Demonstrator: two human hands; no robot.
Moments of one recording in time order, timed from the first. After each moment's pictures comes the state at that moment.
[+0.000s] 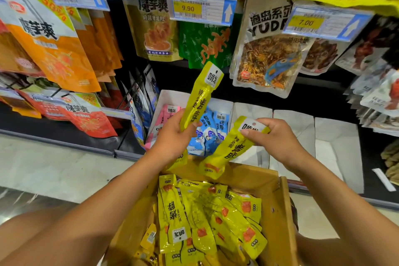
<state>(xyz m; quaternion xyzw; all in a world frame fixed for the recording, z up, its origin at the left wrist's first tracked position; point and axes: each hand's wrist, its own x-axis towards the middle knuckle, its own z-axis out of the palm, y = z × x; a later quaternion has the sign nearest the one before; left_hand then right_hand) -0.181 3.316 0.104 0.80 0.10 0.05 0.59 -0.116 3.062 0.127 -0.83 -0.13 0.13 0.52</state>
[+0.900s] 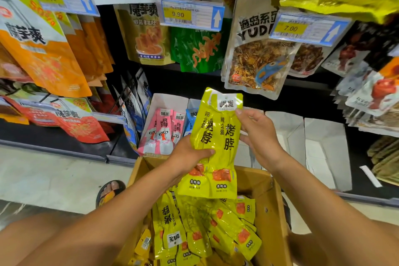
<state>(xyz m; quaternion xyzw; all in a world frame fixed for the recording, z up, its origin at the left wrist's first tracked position) -0.184 3.275 0.073 0.72 0.16 -0.09 0.67 -0.108 3.095 0.120 -0.68 0.04 0.12 0.72</state>
